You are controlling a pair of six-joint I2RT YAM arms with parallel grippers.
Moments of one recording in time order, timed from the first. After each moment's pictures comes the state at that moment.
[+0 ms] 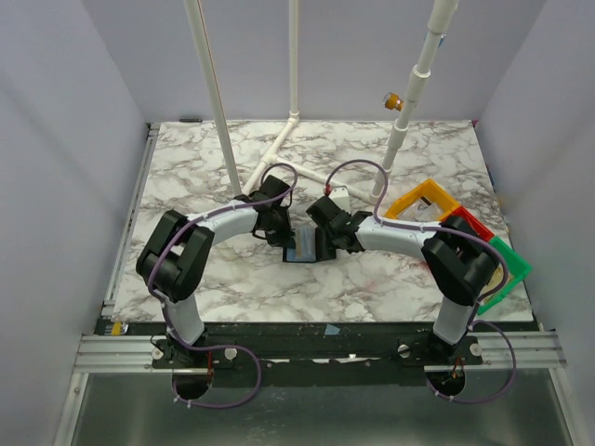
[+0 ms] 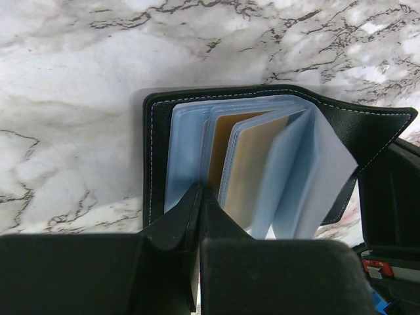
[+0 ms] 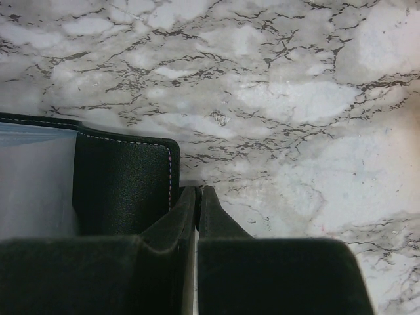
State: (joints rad) left arm -0.54 1.77 1.06 -0.39 0.24 -0.77; right arm 0.82 1.81 1.09 -0.36 0.49 0.55
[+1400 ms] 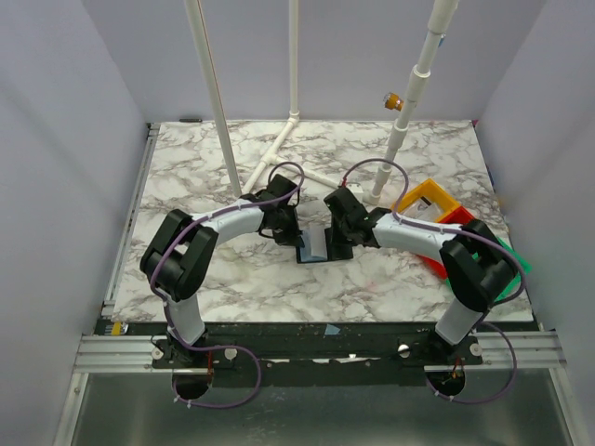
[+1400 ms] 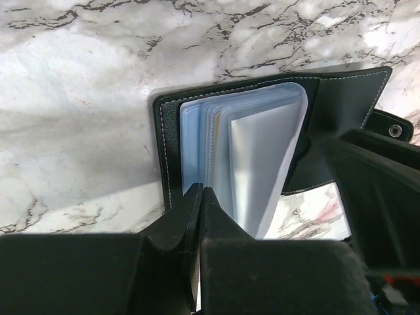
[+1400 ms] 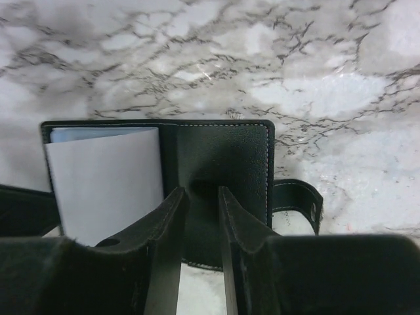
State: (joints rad) left arm -0.58 1.80 1.11 -0.39 0.25 -0.80; right arm 0.73 1.68 1.03 -0.30 0.29 0.62
